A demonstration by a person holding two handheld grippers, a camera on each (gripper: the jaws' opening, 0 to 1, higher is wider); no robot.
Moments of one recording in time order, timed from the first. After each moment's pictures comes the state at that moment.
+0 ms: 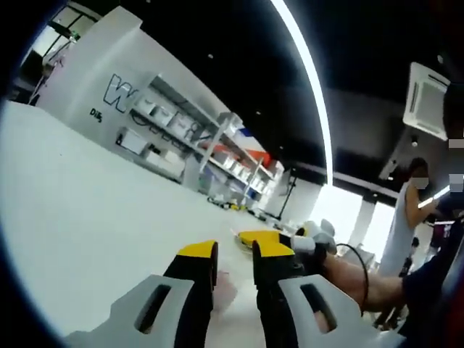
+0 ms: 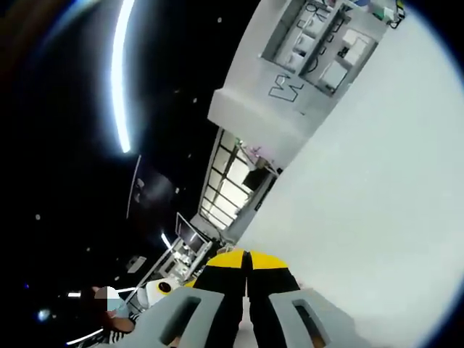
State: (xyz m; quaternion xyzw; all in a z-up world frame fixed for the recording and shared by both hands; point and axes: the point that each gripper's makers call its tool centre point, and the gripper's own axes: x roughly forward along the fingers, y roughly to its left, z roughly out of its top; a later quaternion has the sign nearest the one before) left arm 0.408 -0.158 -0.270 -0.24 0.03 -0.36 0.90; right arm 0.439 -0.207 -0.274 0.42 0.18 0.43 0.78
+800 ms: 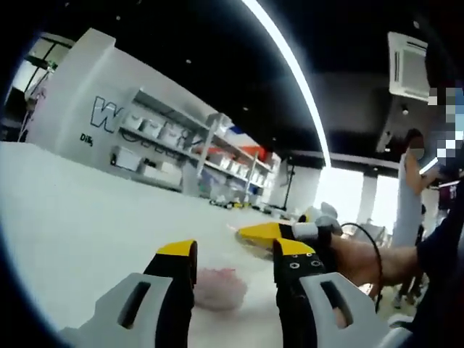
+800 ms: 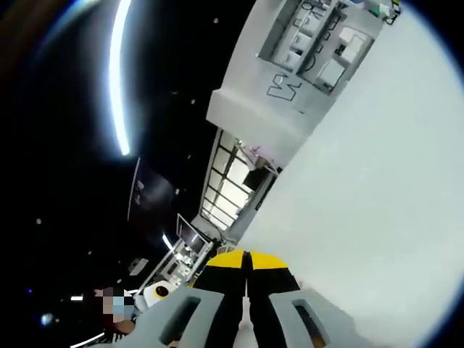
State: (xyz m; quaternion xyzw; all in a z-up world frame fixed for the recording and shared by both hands) left arm 0.404 -0.162 -0.273 -0.16 0.00 -0.37 0.92; right arm 0.436 -0.207 -0.276 0.43 0.18 0.42 0.78
